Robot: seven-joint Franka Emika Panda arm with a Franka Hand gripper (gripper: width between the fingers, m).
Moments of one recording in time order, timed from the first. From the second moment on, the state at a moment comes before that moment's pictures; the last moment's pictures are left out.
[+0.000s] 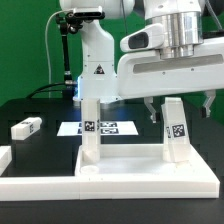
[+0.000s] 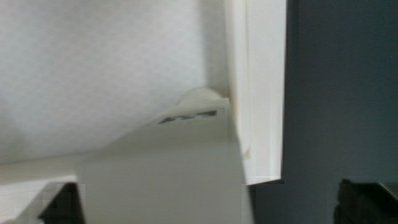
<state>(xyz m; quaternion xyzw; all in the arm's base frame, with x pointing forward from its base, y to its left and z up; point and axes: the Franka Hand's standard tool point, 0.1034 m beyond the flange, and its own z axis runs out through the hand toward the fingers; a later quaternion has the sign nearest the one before) 0.643 0.092 0.112 -0.99 0.08 -0.05 0.06</state>
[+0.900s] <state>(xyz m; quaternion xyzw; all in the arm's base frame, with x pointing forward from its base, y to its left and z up) 0.643 0.092 0.111 -0.95 0.31 -0.03 0.07</state>
